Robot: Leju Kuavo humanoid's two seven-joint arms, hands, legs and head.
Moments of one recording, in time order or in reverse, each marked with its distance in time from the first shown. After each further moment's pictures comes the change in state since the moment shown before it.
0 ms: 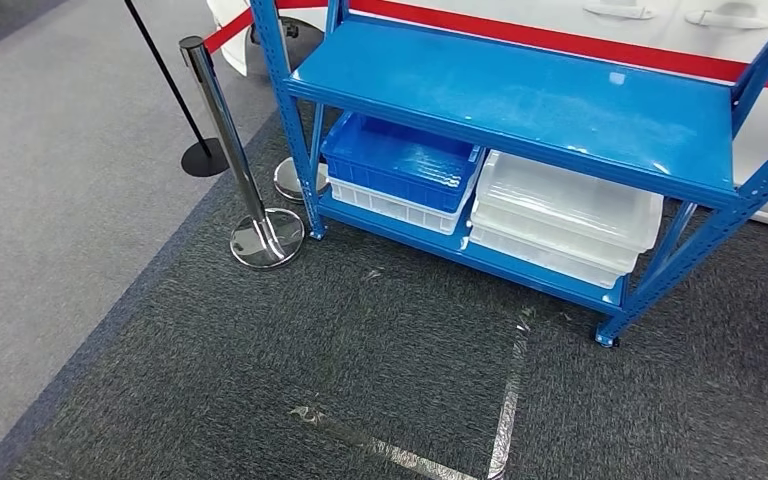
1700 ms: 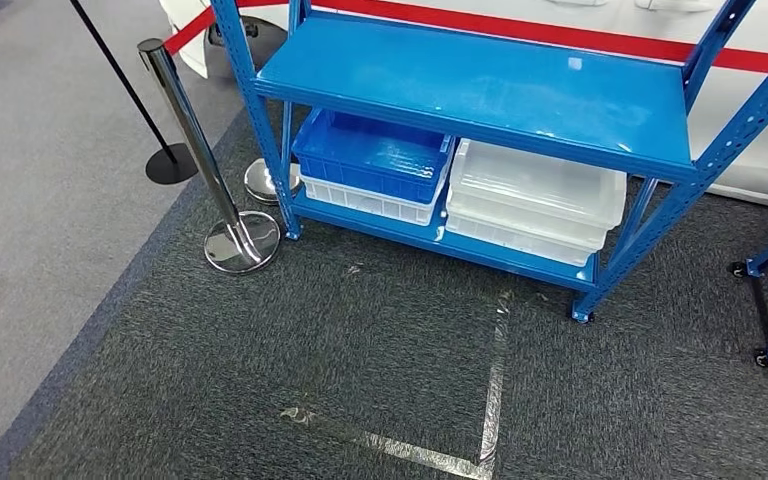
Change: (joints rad) left arm 0.002 -0.001 -0.017 0.000 -0.010 -0.006 0.020; right arm -0.002 -0.006 -0.002 0.003 -0.027 -0.056 0.076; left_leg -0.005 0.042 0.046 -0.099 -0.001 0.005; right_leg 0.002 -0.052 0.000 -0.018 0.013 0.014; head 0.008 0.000
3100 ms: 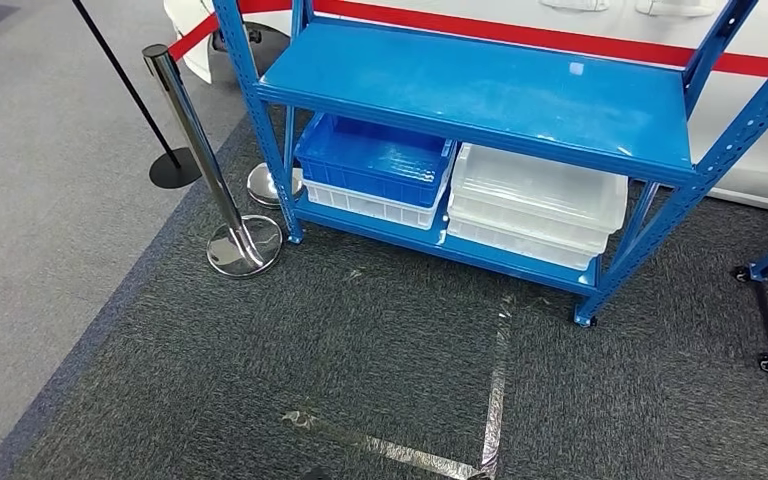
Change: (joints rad) left arm 0.233 0.064 0.665 -0.082 -0.207 -0.184 -0.245; right arm 0.115 -0.039 -0.346 -0.150 -0.100 -0.026 -0.271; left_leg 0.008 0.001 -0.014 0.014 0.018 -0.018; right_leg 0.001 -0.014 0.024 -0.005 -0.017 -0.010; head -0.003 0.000
